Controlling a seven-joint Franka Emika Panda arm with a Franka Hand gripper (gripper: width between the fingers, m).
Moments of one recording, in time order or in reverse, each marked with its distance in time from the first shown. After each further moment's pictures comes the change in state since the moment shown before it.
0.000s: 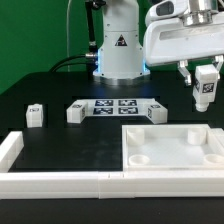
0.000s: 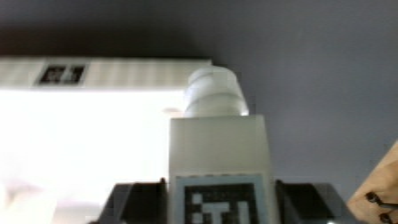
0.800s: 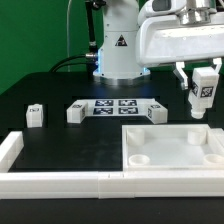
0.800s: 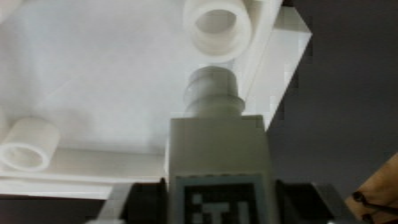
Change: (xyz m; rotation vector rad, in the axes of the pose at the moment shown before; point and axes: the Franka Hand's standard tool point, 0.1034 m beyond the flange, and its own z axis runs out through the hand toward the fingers) arm 0.042 0.020 0.017 -0.014 0.025 -0.105
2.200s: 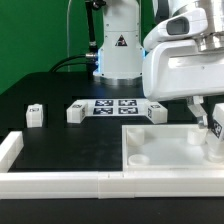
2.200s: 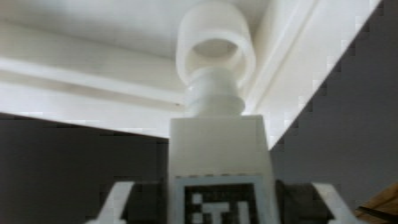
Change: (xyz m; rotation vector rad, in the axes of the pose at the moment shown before) arm 0.077 0.020 0.064 0.004 0.027 -0.079
